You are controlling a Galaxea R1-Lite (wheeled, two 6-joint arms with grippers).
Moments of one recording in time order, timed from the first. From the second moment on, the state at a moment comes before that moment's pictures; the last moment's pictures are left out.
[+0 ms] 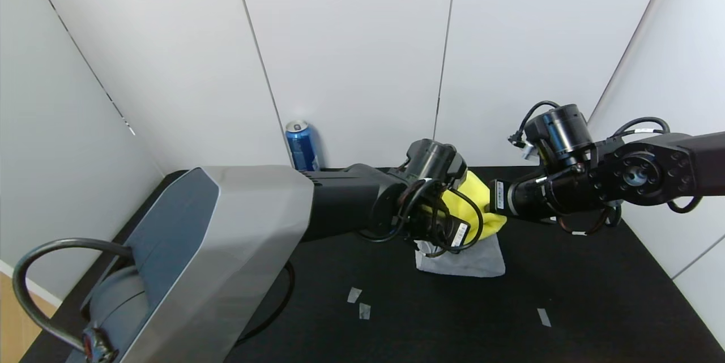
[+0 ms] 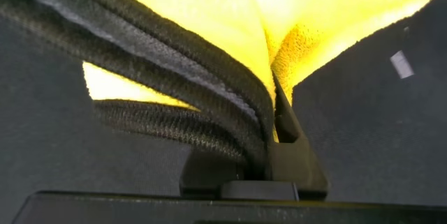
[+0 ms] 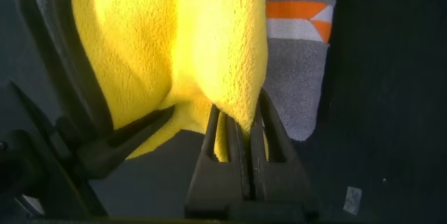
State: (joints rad) left arm -0.75 2.41 -1.99 0.32 0.04 -0.07; right arm 0.32 1.95 -1.36 0.18 0.03 0.43
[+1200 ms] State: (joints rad) left arm -0.75 2.47 -1.99 0.34 0.10 -0.09; right arm 0.31 2.06 -1.18 -0.03 0.03 0.44
